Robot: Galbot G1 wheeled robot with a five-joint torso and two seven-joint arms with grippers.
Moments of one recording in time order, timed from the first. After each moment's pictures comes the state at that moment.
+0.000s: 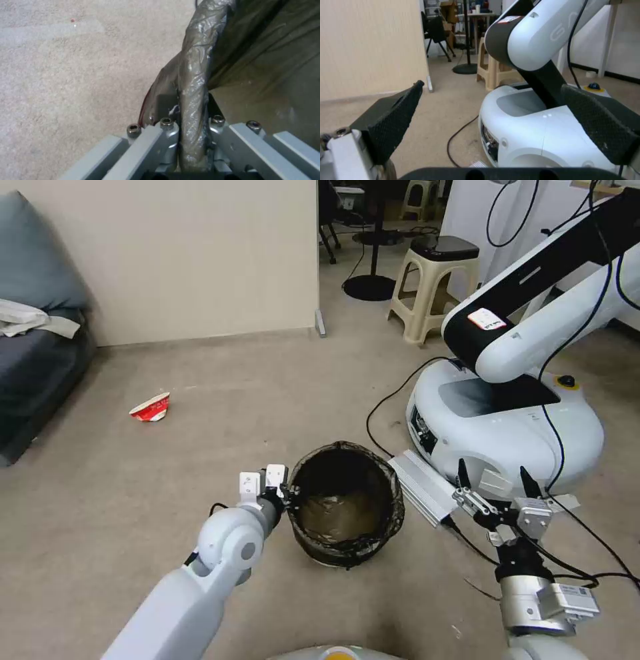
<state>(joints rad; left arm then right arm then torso) 1.17 -1.15 -0.15 -2.04 -0.88 0.73 -0.49 -1.80 1.58 0.63 2.31 0.09 0.10 0.04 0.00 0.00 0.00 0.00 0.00</state>
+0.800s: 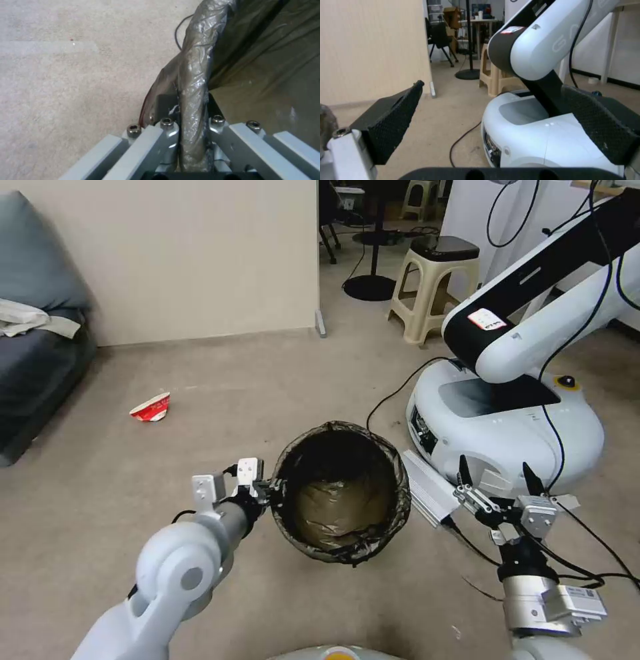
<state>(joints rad) 1.36 -1.10 -0.35 -2.32 -1.03 0.73 -0.49 -1.81 1.57 0.63 2.34 0.09 0.10 0.04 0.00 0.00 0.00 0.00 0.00</state>
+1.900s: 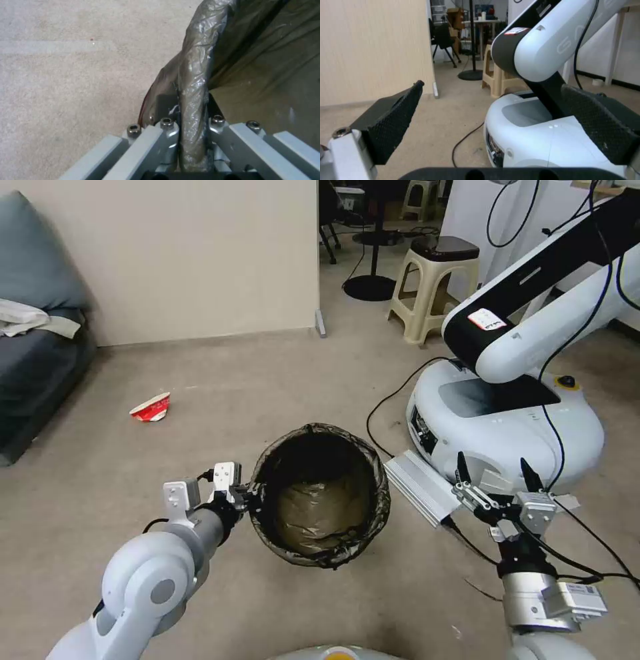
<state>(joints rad) 1.41 -1.07 -0.42 -2.34 -1.03 0.73 -0.48 -1.81 1.55 0.62 2.34 0.10 0.10 0.04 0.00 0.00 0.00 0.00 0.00</state>
